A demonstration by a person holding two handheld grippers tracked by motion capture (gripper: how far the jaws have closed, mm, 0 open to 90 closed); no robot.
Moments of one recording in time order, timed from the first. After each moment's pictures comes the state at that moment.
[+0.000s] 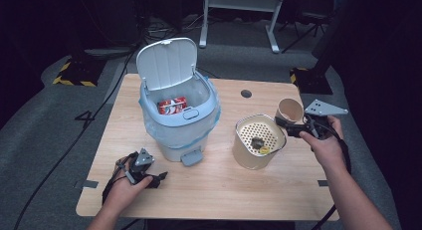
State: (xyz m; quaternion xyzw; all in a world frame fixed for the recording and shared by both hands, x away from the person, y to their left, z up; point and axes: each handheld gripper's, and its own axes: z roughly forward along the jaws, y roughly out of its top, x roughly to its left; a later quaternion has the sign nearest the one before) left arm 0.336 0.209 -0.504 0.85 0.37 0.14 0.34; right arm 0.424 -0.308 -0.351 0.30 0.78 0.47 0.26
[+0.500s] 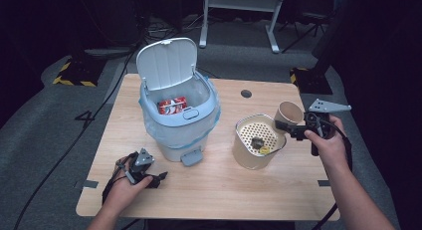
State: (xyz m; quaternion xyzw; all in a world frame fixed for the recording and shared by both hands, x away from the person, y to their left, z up) left arm 0.336 0.209 -0.505 0.85 0.37 0.14 0.35; right arm 0.425 -0.314 -0.349 0.32 0.79 0.50 0.16
